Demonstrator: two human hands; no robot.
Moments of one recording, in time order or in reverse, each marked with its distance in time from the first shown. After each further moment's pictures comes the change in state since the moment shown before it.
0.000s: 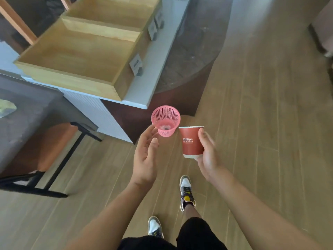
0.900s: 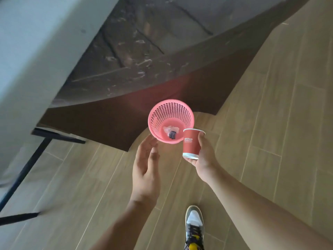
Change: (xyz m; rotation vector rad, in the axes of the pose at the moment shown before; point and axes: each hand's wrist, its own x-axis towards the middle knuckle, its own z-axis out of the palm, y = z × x) left_hand 0.238 -0.305 0.109 0.147 0.212 -0.213; right_hand 0.443 0.214 -0.059 0.035 0.091 0.347
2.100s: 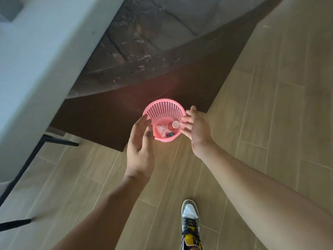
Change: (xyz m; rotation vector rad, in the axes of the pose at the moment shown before) left_hand 0.029 0.019 -0.004 -0.014 -0.062 0.055; right_hand -0.027 -0.063 0.035 -0.194 -0.014 -0.234
